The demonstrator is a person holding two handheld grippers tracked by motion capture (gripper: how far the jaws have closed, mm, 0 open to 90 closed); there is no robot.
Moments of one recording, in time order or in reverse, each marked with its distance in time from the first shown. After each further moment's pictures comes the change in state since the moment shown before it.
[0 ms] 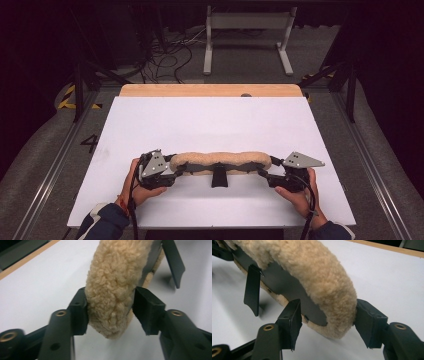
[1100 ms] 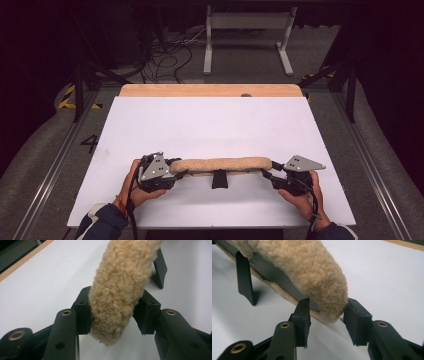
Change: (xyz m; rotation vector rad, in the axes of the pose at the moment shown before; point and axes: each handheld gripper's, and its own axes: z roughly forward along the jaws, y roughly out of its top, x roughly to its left) left arm -0.009 0.008 -0.011 0.009 -0.047 0.105; right arm 0.000 -0.007 -0.007 0.067 -0.038 -0.031
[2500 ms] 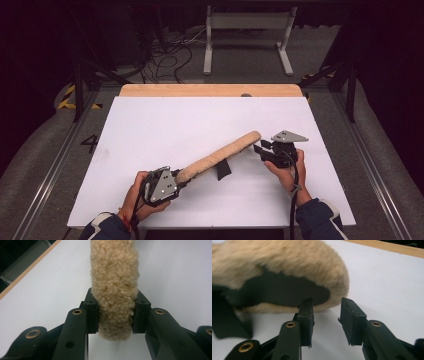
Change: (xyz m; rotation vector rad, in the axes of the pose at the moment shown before) left arm -0.041 0.008 -0.005 0.031 0.091 0.072; right arm -0.022 0.043 0.050 0.017 -0.088 0.105
